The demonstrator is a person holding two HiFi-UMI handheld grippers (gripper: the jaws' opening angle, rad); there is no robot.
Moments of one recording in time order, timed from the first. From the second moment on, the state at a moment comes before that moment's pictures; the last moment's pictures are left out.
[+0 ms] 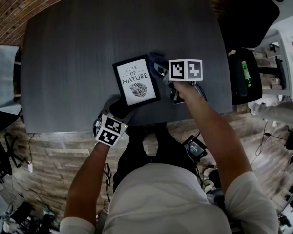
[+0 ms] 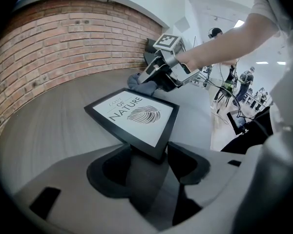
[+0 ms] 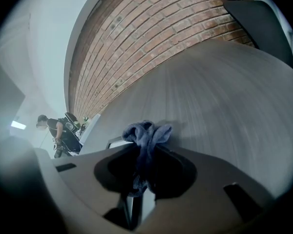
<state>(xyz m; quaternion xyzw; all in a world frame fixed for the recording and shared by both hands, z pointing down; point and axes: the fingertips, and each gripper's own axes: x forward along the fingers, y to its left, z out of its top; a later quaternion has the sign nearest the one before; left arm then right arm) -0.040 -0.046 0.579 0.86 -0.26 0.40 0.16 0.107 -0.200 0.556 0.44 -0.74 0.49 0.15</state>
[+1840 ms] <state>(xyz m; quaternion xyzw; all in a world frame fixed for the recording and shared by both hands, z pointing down) -0.041 -0.051 0.555 0.87 -0.27 0.35 0.20 0.124 -0.034 0.530 0.46 -0.73 0.47 0.20</state>
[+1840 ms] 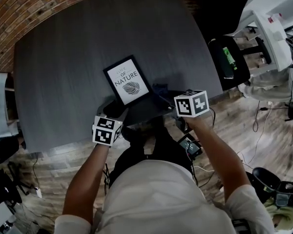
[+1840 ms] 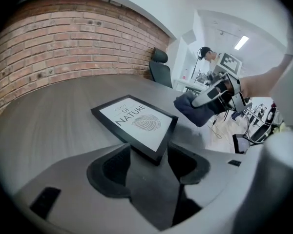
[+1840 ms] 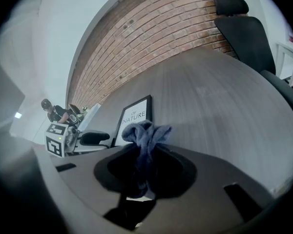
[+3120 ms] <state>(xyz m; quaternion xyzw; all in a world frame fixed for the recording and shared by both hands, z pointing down) -0.008 -0.058 0.565 0.92 -0.12 0.34 0.14 -0.013 0.004 0.568 0.43 -0.68 0.57 0.17</state>
